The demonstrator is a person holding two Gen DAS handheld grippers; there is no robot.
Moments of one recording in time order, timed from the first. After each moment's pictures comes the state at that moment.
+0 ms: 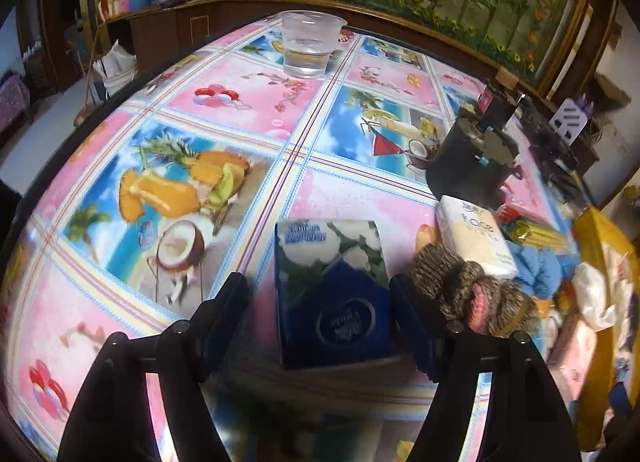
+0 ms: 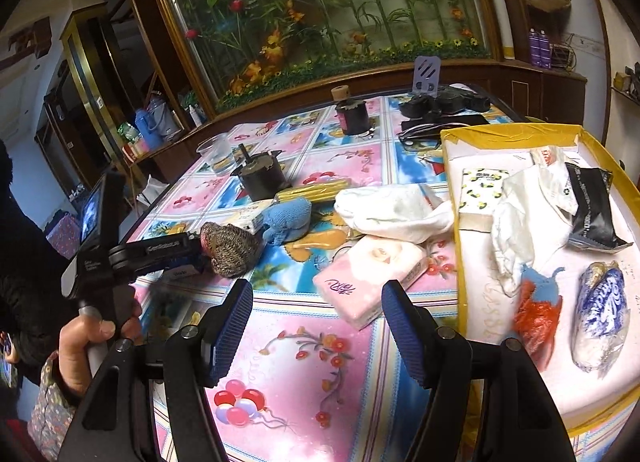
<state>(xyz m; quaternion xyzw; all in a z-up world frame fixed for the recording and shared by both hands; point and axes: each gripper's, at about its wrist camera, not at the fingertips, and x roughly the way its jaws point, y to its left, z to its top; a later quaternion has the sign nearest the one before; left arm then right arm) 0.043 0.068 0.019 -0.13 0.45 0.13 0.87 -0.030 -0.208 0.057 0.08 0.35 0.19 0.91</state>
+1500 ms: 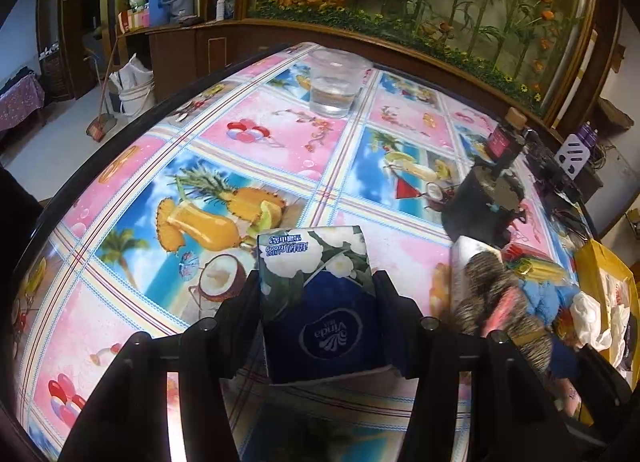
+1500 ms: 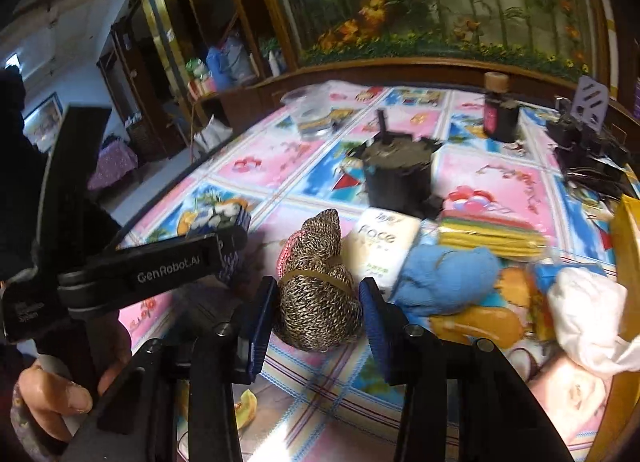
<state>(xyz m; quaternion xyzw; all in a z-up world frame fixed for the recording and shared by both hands) 0.026 0.087 0.037 -0.15 0.39 0.14 0.90 0.054 -0.073 0.031 0.00 0.36 0.32 0.87</state>
